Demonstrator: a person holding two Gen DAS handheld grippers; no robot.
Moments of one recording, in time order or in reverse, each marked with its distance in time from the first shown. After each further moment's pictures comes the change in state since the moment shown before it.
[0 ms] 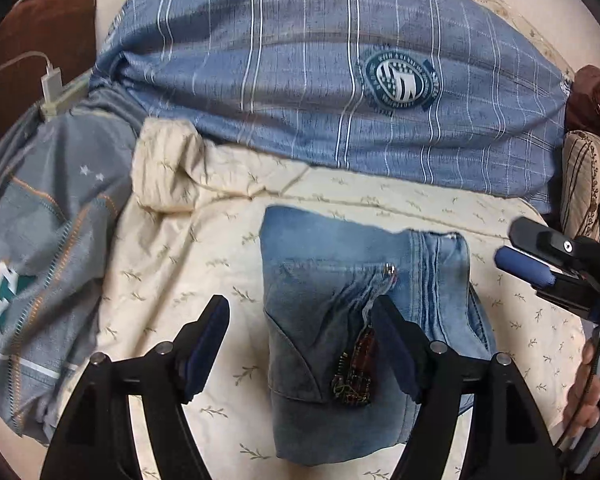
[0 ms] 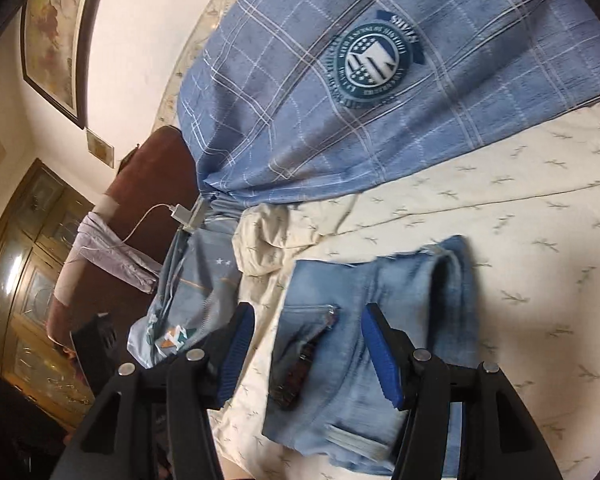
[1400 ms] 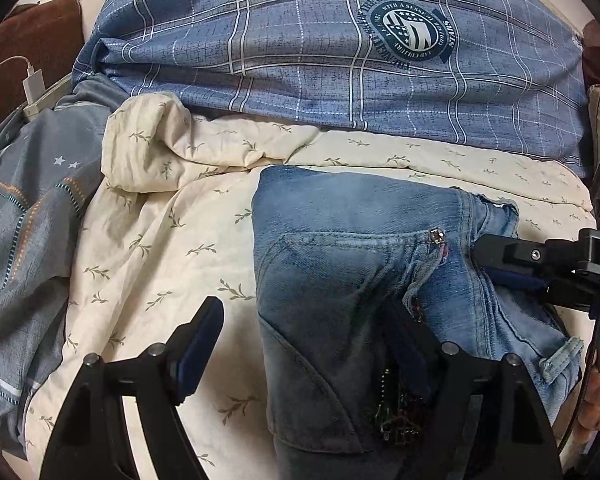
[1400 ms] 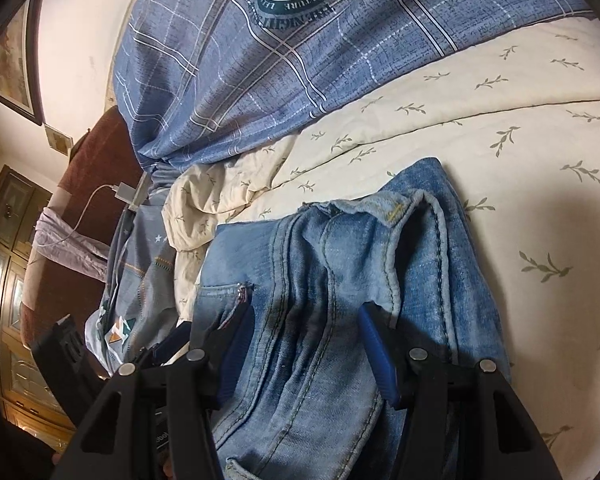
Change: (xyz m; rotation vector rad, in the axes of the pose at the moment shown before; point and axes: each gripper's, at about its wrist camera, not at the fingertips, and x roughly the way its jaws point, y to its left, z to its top) left arm 0.072 -0.006 -0.020 0.073 -0.008 0.103; right arm 0.080 -0.070 -0.017 0.086 0.132 -0.078
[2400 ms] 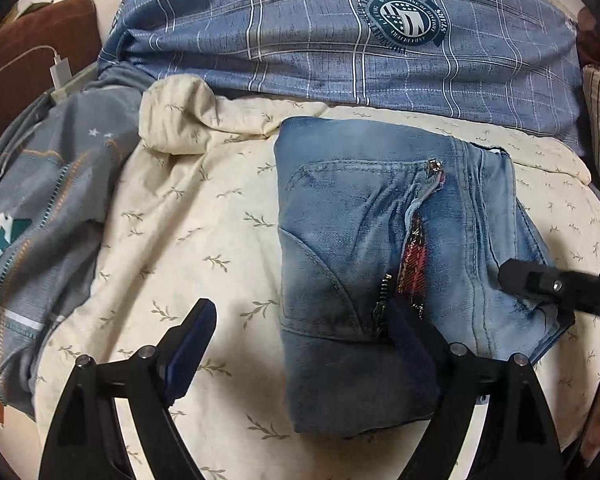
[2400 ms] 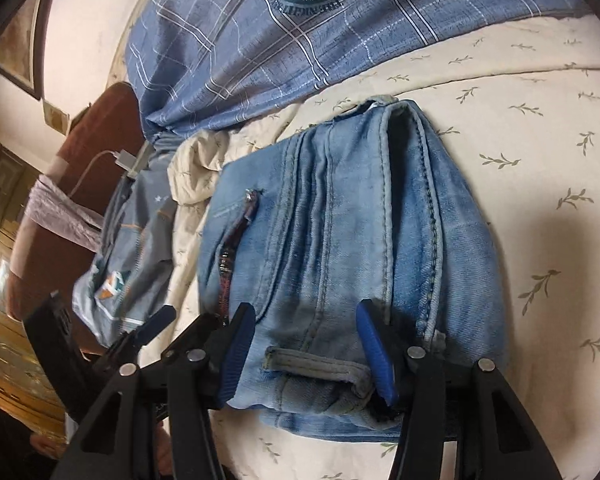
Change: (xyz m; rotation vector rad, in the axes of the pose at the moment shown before) left arm -0.033 0.006 -0.048 0.002 0.023 0.038; right arm -0.034 0.016 -0.068 -0.075 -0.003 -0.094
